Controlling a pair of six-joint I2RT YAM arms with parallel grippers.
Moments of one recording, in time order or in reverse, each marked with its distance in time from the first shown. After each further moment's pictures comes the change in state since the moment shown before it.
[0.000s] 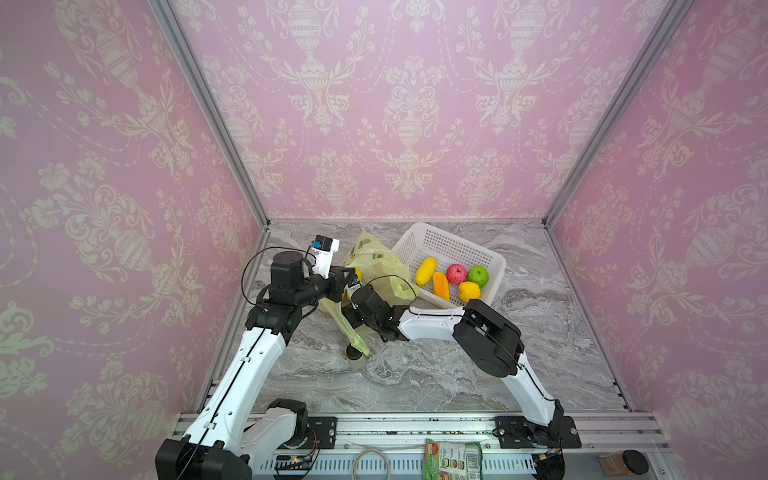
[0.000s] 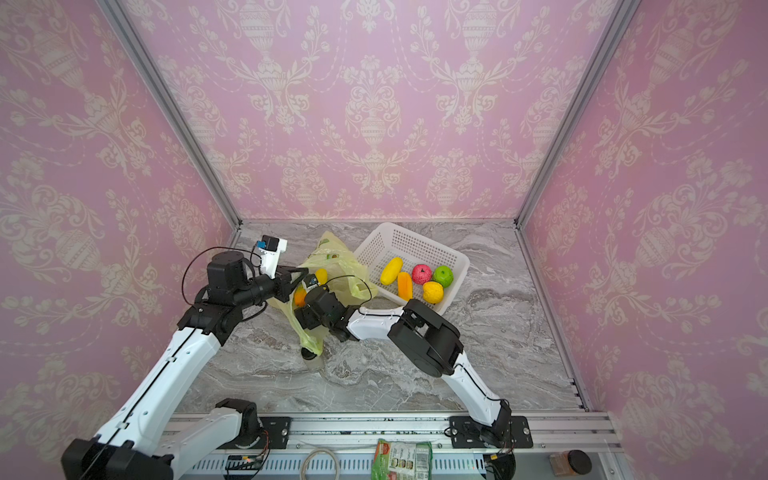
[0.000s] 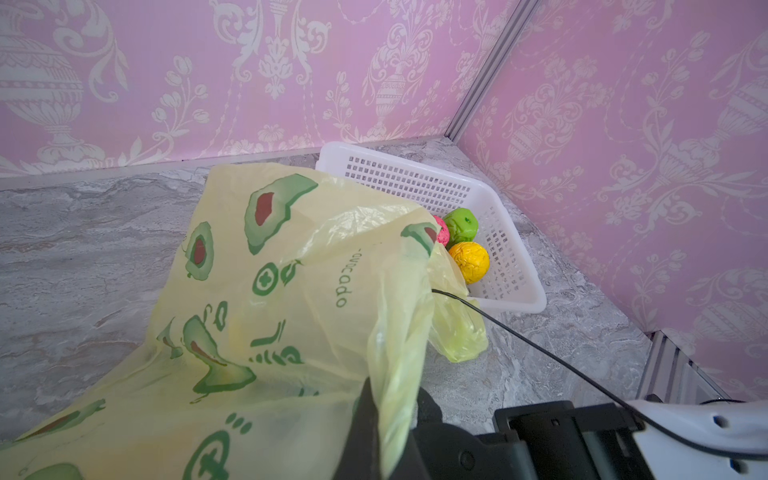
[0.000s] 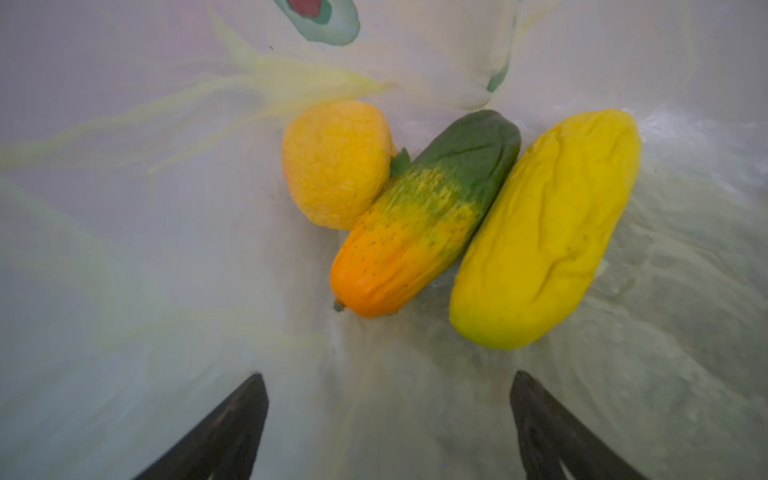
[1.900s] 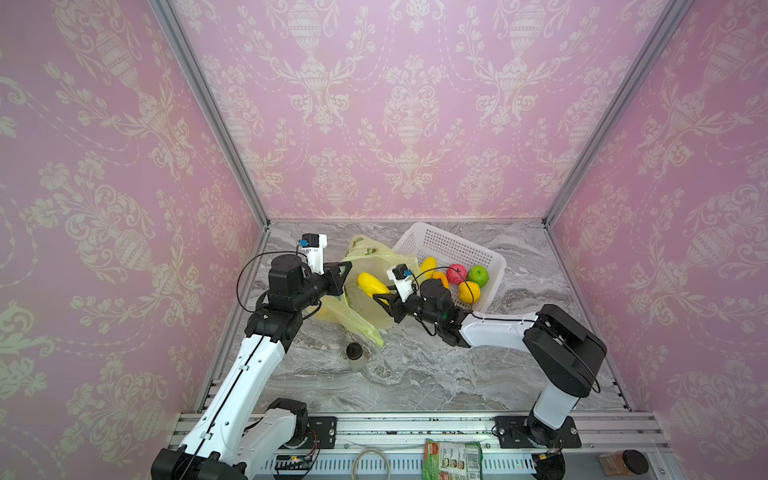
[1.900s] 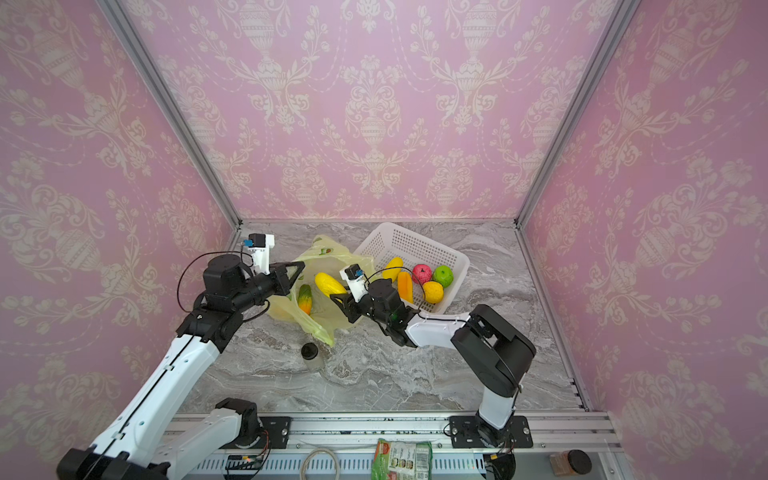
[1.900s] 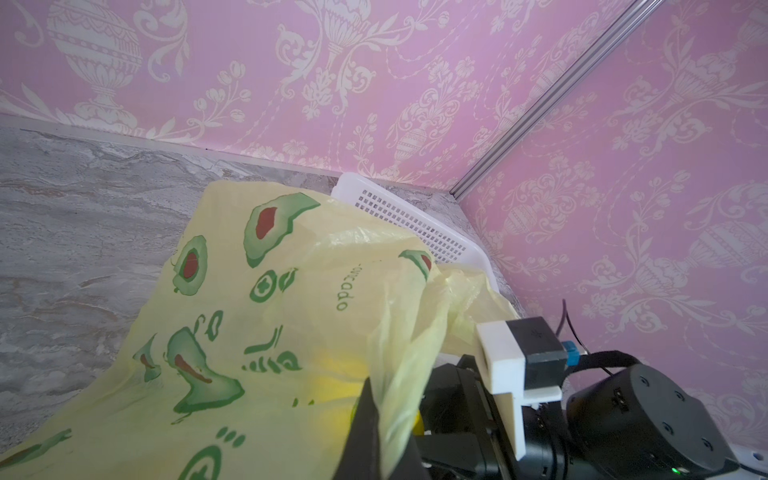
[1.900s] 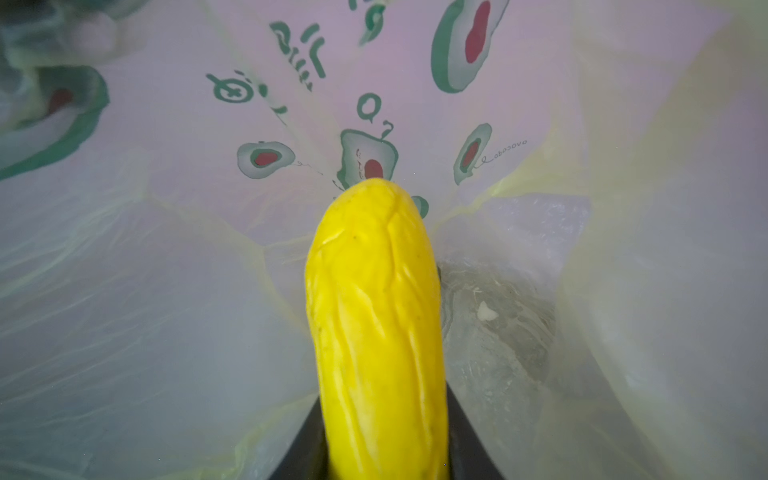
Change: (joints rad) left arm -0.028 -0.048 -0.037 0.096 -0.116 -0.310; right arm -0.175 -0.519 -0.652 0.535 -0.361 -0.193
